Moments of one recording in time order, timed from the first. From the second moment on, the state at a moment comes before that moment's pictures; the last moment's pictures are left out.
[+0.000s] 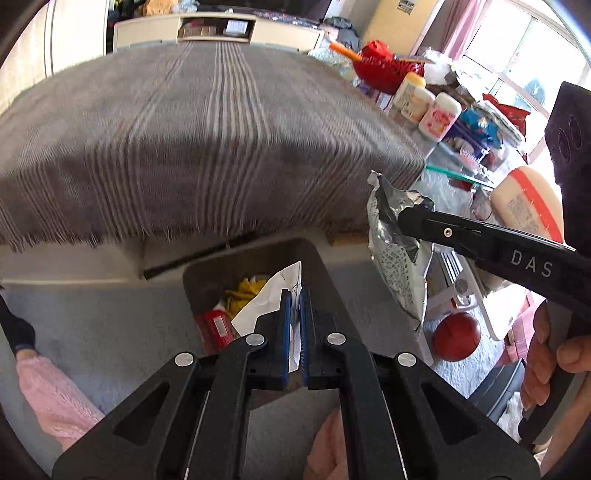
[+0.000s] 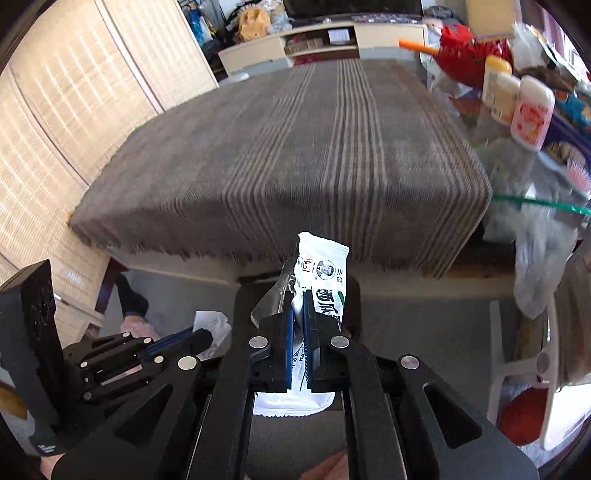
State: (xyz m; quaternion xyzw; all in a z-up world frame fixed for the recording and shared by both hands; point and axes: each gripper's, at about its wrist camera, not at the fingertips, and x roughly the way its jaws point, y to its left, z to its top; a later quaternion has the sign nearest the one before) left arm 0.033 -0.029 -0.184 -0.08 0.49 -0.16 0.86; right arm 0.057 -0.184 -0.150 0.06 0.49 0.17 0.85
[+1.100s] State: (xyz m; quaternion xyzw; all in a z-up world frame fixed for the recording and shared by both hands) left arm 0.074 -0.031 -0.298 -0.09 0.58 -0.16 0.79; right arm 0.108 -0.175 -0.284 0.14 0.60 0.17 0.77
